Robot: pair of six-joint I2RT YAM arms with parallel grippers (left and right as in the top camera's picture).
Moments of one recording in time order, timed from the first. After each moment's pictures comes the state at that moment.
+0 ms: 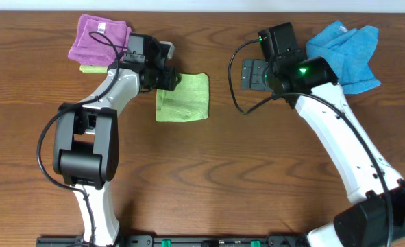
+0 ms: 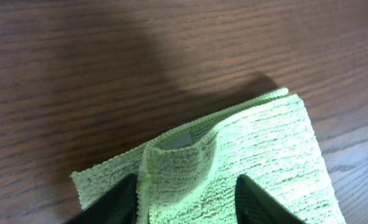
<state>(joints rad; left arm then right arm) -0.16 2.10 1.45 -0.37 0.40 -0.01 0.36 1.67 1.56 -0.91 0.20 0.41</state>
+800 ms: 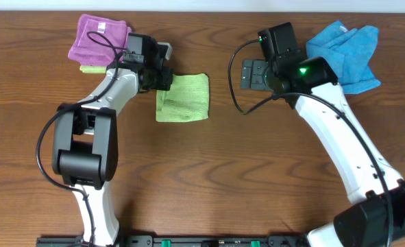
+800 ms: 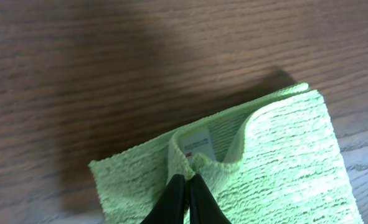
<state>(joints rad) -0.16 2.10 1.45 -0.40 0.37 -0.01 0.36 1.67 1.56 -0.91 0.20 0.41</state>
